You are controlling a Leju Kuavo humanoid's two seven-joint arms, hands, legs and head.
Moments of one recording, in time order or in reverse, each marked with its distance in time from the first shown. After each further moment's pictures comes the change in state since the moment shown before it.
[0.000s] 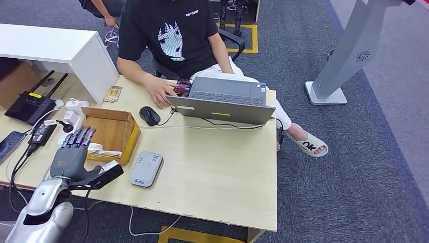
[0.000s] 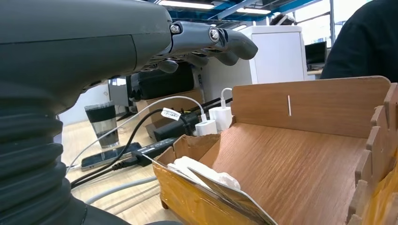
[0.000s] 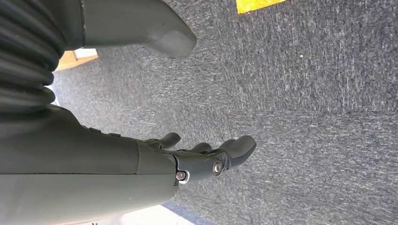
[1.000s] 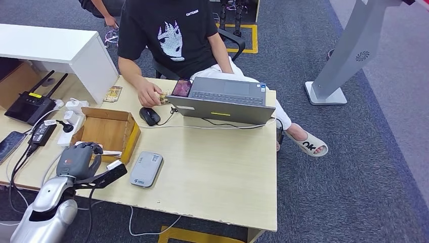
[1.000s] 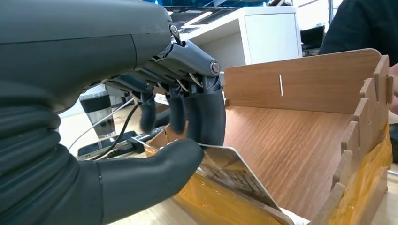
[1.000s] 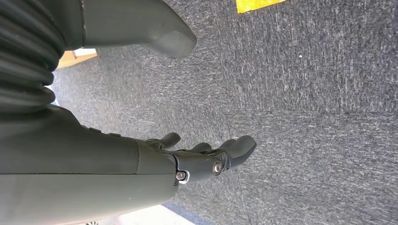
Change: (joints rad) left arm -0.032 -0.003 -0.029 0.058 0.015 -0.026 0.007; right arm 0.000 -0.001 0.003 0.000 0.007 0.002 -0.001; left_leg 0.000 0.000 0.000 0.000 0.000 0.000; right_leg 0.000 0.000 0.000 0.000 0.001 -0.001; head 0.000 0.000
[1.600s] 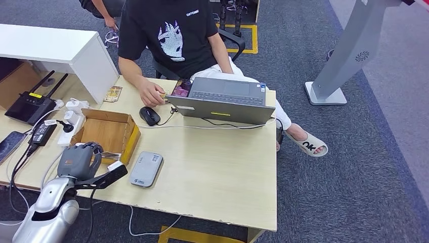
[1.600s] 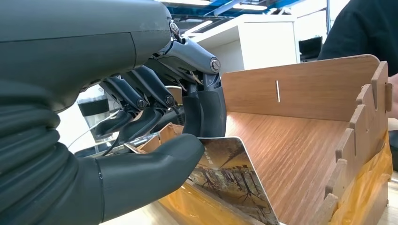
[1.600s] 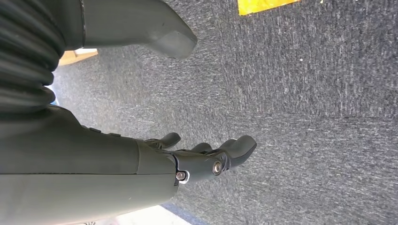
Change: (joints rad) left arm -0.012 -0.003 -0.008 0.057 -0.023 0.075 0.015; right arm 0.000 0.000 0.002 0.000 0.010 0.015 0.006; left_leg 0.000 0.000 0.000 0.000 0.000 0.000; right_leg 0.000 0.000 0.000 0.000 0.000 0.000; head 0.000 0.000
